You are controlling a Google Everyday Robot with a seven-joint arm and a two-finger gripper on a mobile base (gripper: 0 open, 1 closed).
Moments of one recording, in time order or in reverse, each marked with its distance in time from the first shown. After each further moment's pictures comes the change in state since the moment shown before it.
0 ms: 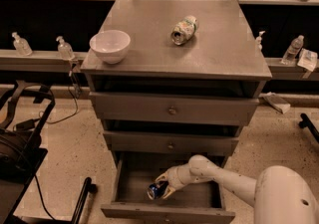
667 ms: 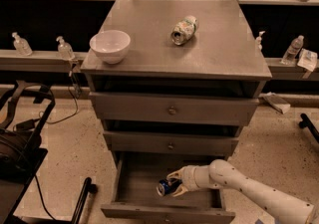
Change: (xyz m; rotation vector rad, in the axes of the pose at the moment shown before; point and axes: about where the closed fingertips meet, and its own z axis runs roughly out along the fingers) arm -0.028 -0.004 -0.102 0.175 0.030 0.056
